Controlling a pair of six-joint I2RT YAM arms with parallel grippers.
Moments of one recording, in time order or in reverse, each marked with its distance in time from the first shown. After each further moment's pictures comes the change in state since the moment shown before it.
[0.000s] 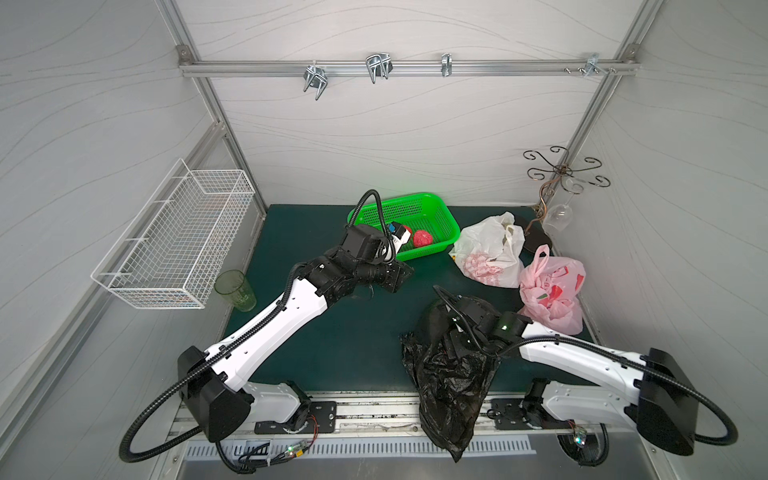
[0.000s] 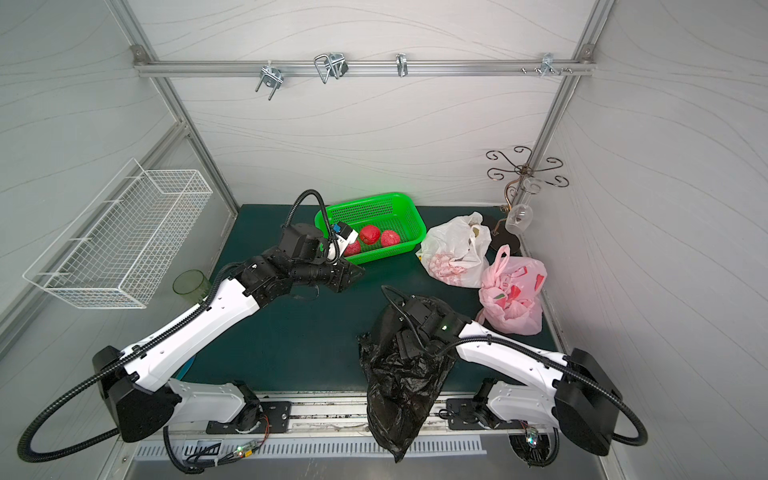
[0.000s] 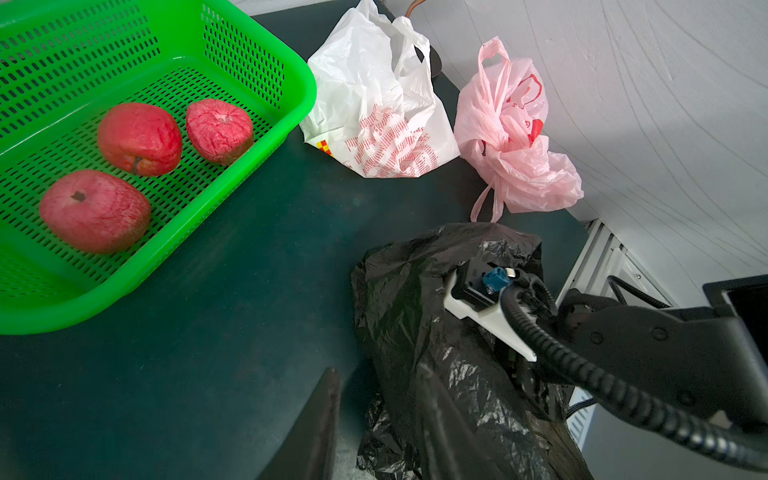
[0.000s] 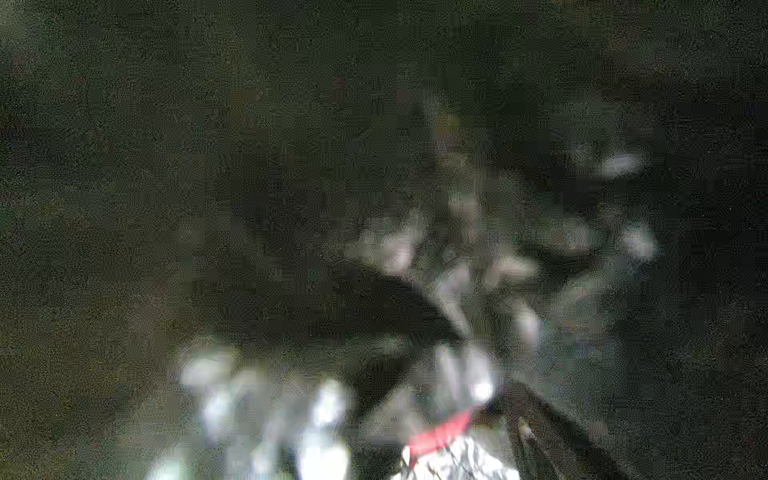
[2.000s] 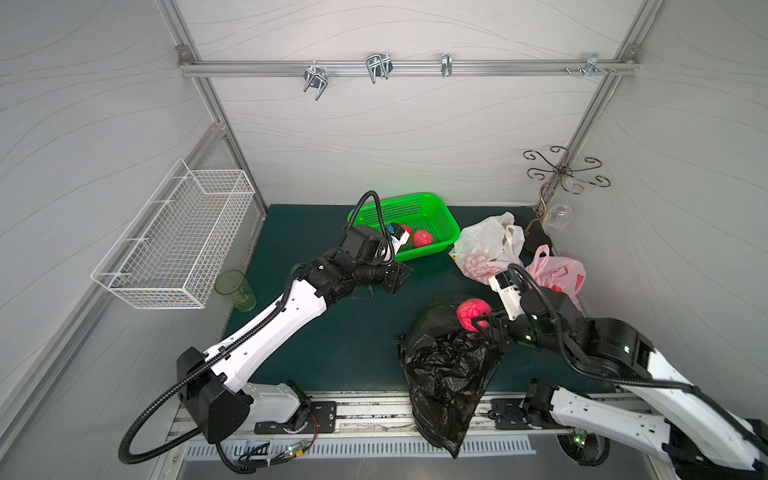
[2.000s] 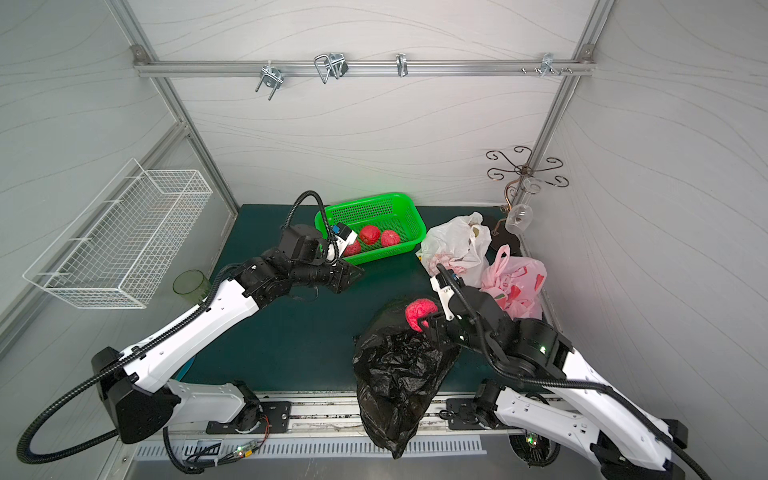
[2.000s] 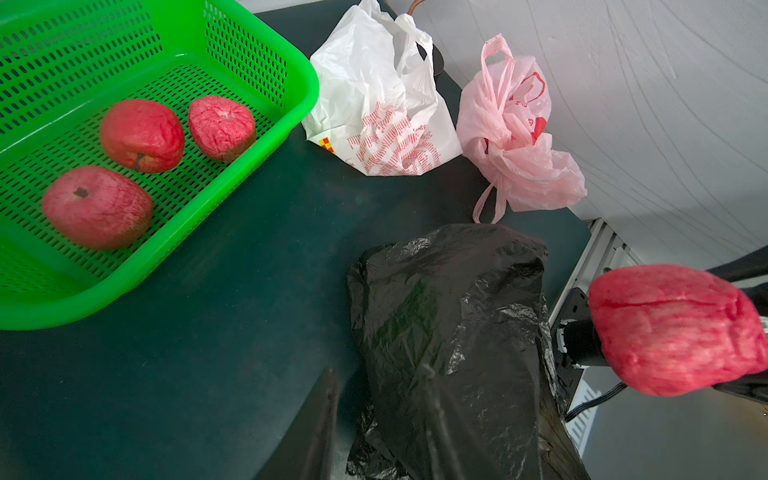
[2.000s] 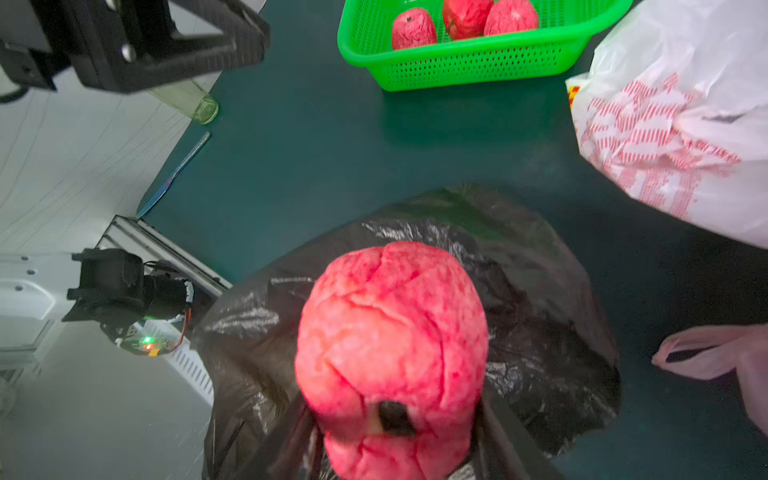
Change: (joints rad) left arm 0.005 -0.011 -0.016 0.005 -0.005 0.004; right arm 0.010 -0.353 0.476 -0.405 0.052 -0.058
